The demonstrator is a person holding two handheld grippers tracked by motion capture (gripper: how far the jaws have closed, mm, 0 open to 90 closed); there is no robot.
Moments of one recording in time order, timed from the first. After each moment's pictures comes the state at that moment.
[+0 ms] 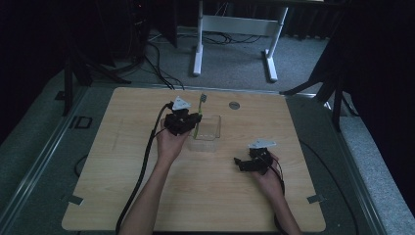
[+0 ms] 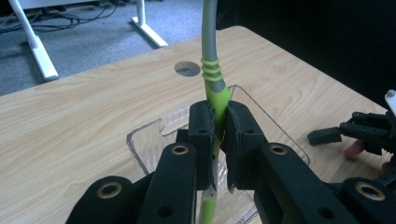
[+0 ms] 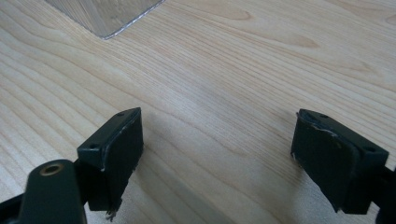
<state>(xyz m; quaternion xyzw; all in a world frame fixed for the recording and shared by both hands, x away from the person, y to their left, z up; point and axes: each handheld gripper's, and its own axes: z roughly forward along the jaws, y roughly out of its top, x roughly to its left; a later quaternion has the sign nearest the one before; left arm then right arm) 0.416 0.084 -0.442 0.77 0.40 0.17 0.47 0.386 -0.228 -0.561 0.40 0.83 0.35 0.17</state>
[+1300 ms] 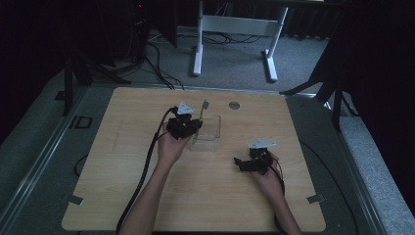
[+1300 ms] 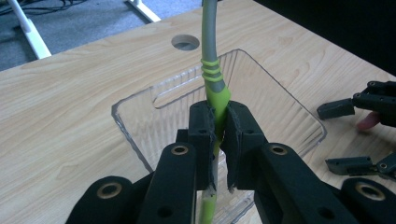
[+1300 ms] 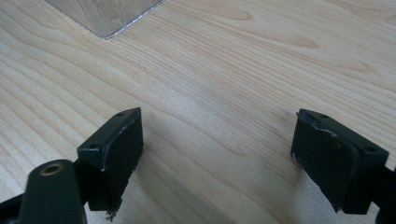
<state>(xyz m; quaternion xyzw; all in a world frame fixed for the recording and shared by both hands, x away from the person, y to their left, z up) 0.417 0.076 -0.460 0.79 0.39 0.17 0.44 0.386 -0.228 -0.561 0.40 0.83 0.35 0.17</state>
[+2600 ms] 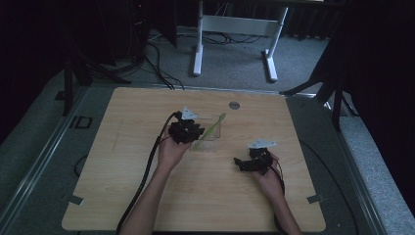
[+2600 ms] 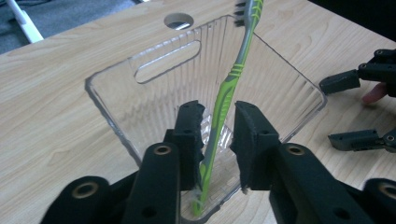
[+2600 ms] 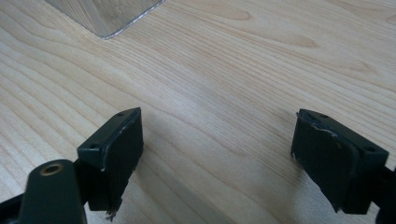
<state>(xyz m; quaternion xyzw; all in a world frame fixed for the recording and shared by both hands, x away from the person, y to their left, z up) 0.409 0.073 -0.469 0.81 0.38 0.16 0.42 0.386 -0.228 -0.561 0.40 0.83 0.35 0.18</state>
